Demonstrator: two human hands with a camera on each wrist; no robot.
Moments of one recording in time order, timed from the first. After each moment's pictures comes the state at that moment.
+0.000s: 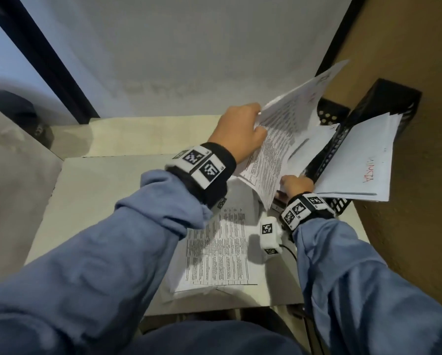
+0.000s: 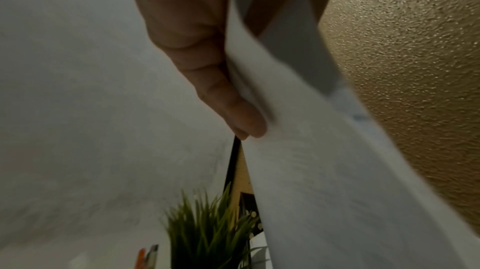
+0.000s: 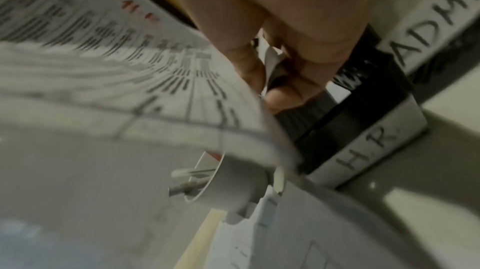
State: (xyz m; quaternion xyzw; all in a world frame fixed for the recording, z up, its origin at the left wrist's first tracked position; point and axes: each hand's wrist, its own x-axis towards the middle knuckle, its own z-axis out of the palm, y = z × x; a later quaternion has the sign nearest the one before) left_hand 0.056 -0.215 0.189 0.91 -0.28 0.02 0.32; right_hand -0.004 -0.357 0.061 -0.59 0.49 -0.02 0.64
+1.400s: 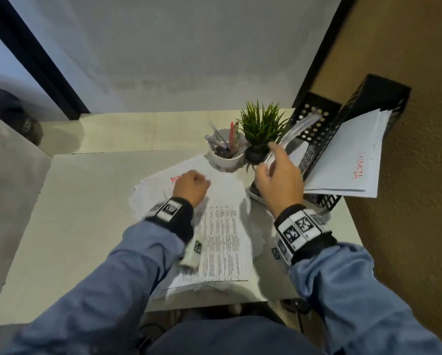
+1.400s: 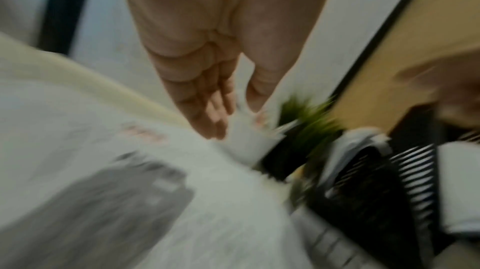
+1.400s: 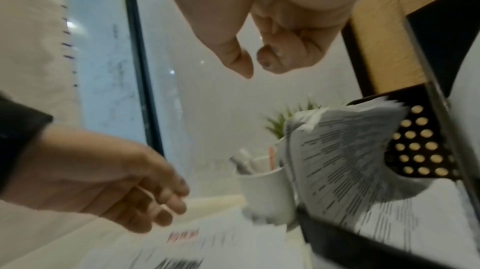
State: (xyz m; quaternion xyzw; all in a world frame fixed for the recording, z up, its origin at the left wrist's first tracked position) left_hand 0.031 -0.156 0.048 0.88 0.04 -0.19 0.44; right_hand -0.041 -0.323 0.116 -0.92 0.20 -0.14 0.31
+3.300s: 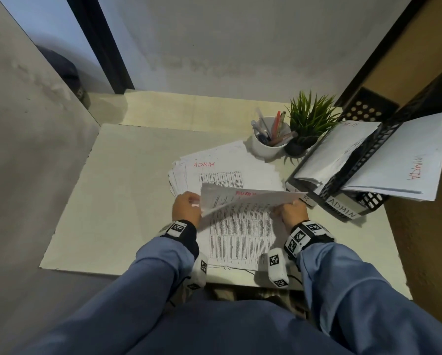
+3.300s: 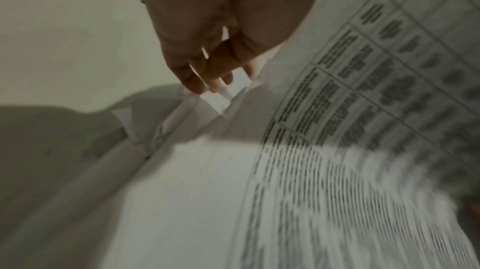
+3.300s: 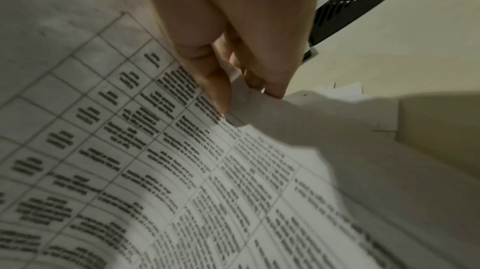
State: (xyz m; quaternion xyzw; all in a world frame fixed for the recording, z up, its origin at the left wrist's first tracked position) left_hand -0.036 -0.054 -0.022 0.84 0.23 -0.14 0.47; right_hand -0.057 -0.296 -0.016 -0.74 0.37 0.09 0.55
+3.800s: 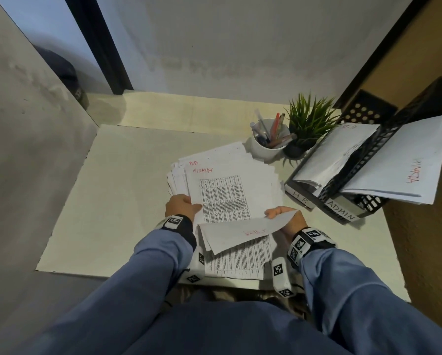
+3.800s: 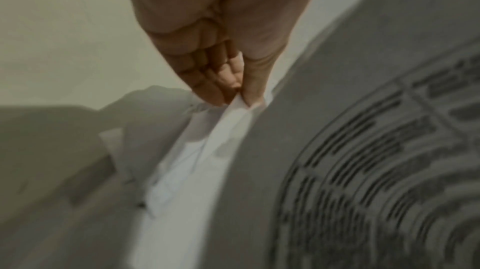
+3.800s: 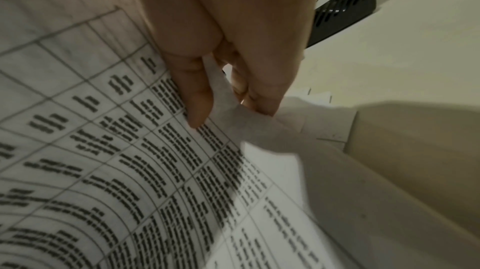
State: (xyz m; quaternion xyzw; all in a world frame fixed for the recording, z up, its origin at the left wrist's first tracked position) left_hand -0.017 -0.042 -0.024 0.85 0.25 -0.18 0.42; right_hand -0.073 -0.288 -0.011 -0.60 0.36 0.10 0.71
